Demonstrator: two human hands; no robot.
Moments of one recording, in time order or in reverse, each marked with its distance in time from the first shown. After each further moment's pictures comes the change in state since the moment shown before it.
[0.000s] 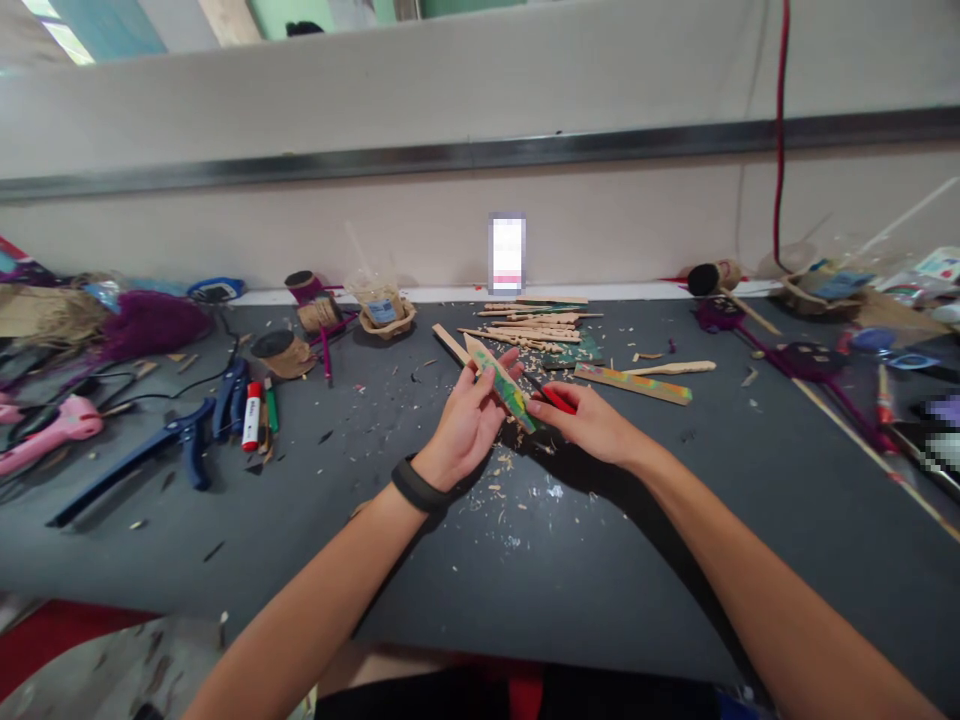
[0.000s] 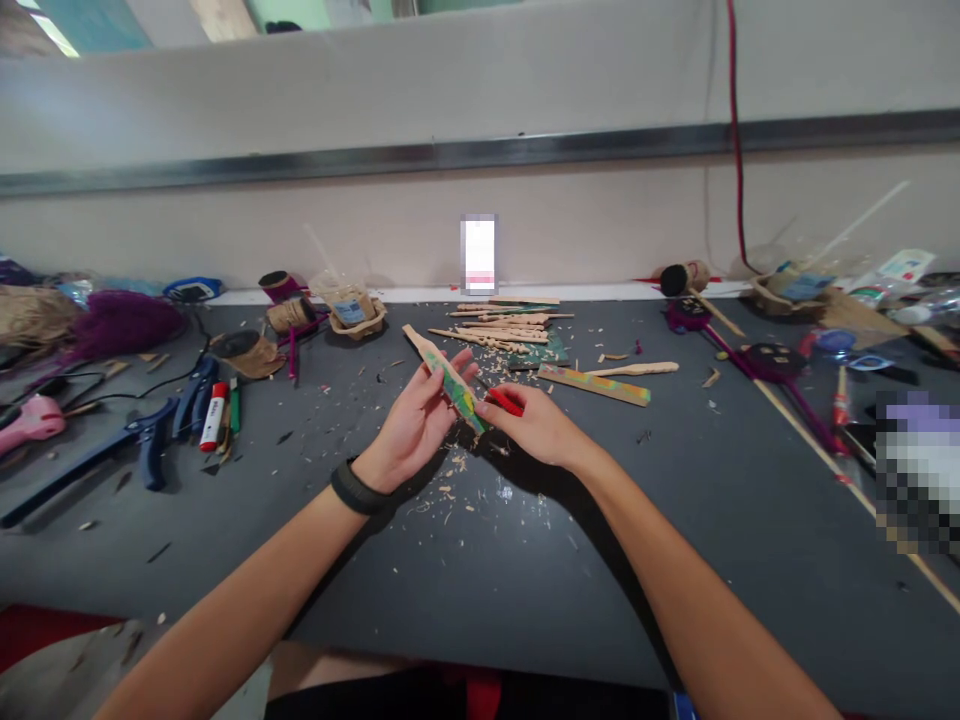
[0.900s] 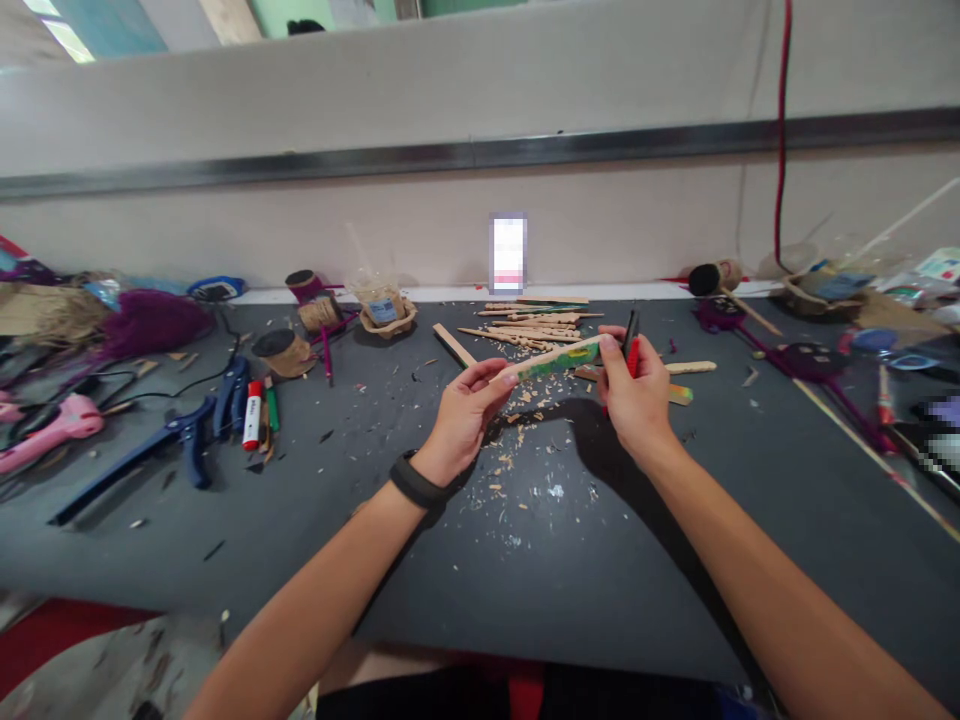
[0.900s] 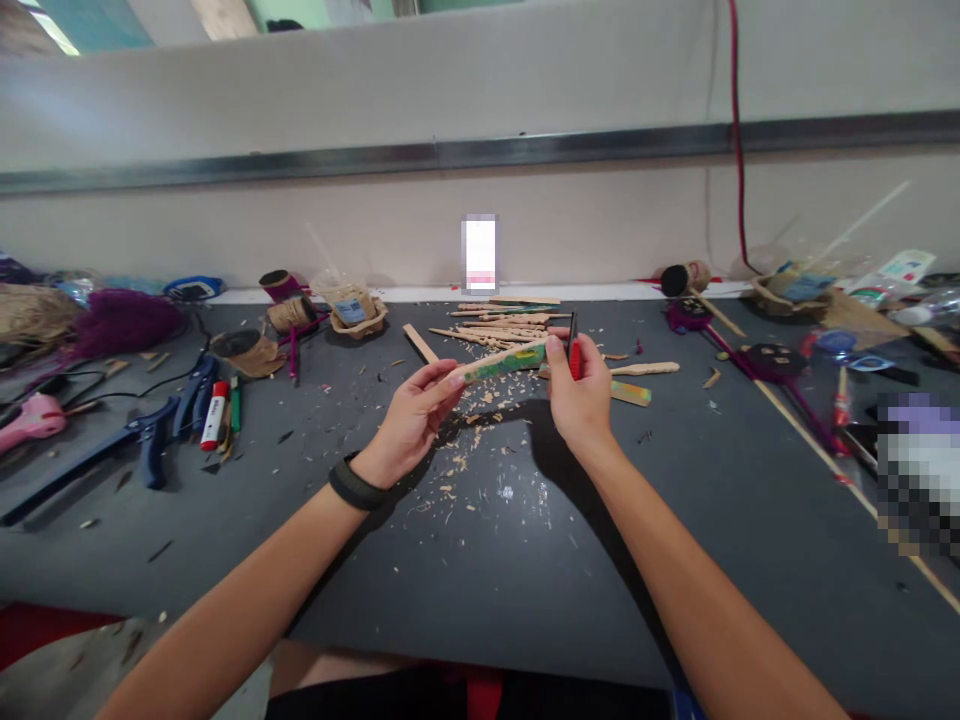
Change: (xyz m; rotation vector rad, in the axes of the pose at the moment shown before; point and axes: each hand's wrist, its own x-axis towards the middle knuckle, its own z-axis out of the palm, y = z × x) left_hand 0.006 -0.001 -0.010 0.137 0.102 0.008; right_hand 0.016 0.006 -0.022 0.273 0.728 -0.197
